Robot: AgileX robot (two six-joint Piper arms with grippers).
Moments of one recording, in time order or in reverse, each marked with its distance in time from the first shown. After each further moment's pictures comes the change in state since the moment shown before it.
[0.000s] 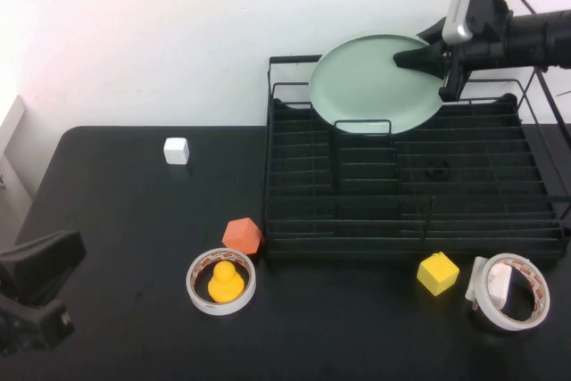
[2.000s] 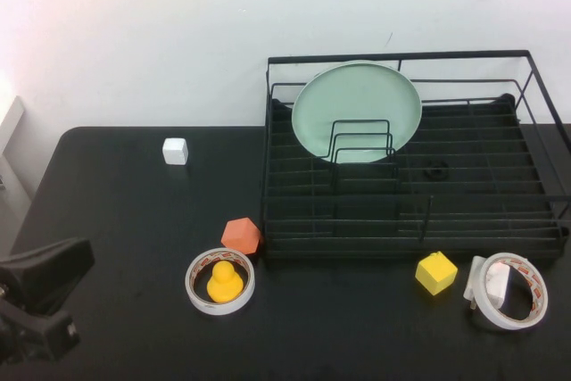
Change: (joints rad) right arm -0.114 -1.193 0.557 -0.231 0.239 0.647; left arm 0.000 0.000 0.000 -0.004 0.037 0.020
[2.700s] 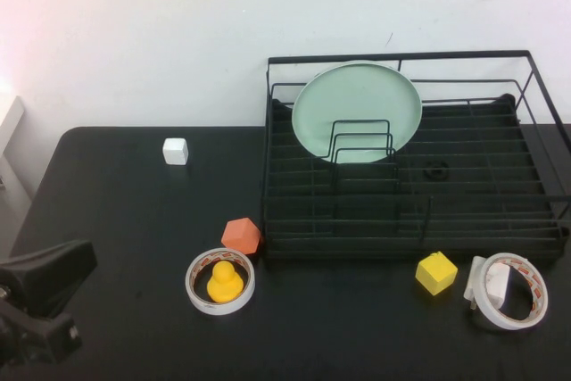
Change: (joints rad) right arm 0.000 -0.844 0.901 -0.108 -0.406 0.119; left arm 0.000 0.000 0.000 0.000 0.008 0.003
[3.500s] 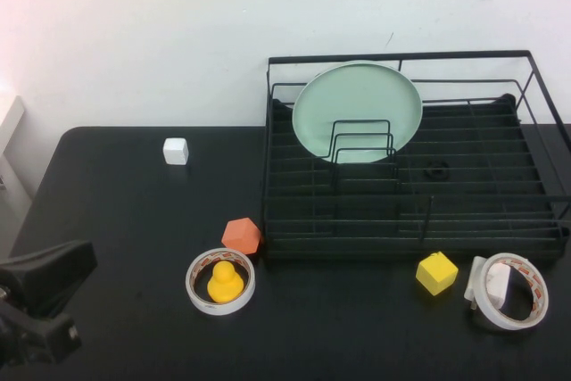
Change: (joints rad) right arm 0.000 -0.353 0.624 -0.660 -0.565 0.821; left arm 0.000 0.000 0.000 0.000 0.002 -0.004
